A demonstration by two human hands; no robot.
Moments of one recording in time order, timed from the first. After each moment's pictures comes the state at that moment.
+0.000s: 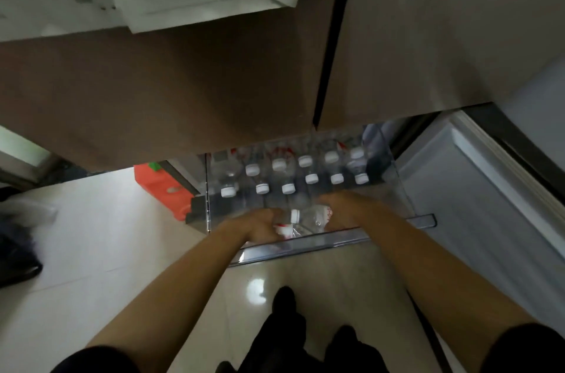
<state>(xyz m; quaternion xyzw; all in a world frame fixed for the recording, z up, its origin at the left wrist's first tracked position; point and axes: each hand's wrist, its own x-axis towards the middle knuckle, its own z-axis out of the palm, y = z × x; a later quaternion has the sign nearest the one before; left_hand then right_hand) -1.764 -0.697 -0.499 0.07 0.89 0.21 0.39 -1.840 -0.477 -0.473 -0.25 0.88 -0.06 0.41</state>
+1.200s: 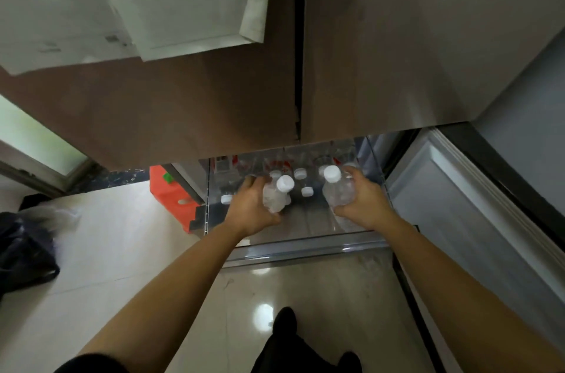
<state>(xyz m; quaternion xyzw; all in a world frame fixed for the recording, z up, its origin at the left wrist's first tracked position) -1.758 -0.683 -0.441 -0.10 0.95 0.31 0.05 -1.843 -0.427 -0.443 -0.08 0.91 -0.36 0.19</state>
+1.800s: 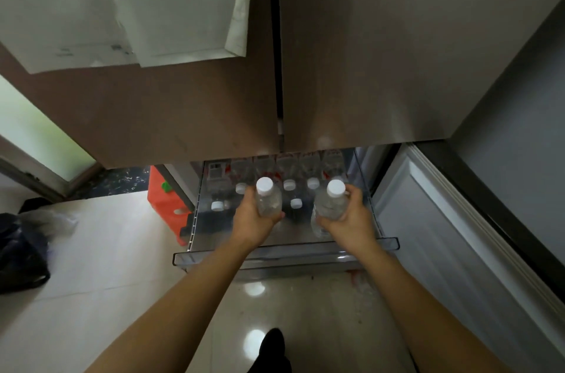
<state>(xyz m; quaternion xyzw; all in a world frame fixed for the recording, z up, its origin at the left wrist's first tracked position) -1.749 -0.629 -0.435 -0.26 0.82 0.51 -0.02 -1.811 -0.421 -0.447 -0.02 0.87 -0.48 0.11</state>
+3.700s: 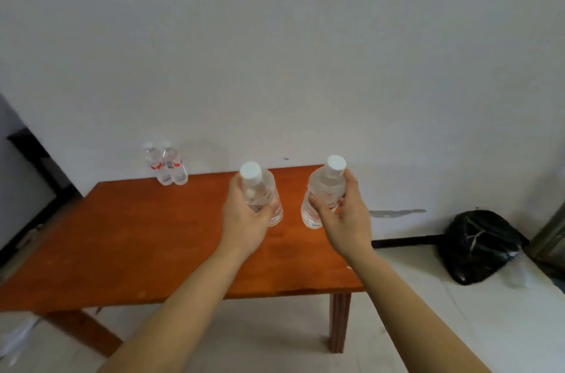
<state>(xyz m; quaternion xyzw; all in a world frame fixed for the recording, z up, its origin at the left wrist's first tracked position) -0.722 -0.970 -0.281 -0.67 0.45 0.12 -0.58 -0.891 -1.065 -0.321 -0.71 0.41 -0.48 0.31</state>
